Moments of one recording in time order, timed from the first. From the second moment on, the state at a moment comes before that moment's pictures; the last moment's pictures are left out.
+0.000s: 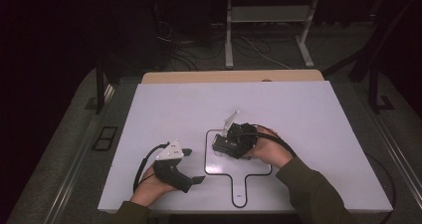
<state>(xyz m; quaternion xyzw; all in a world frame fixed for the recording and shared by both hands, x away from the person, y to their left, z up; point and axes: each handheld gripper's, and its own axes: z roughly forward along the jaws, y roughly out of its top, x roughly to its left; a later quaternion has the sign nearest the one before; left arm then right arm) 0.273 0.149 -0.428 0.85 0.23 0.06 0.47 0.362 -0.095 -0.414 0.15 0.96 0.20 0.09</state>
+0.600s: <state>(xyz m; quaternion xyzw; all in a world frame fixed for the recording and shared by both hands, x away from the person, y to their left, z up) 0.272 0.149 -0.428 0.85 0.23 0.06 0.47 0.362 -0.085 -0.414 0.15 0.97 0.20 0.07</state>
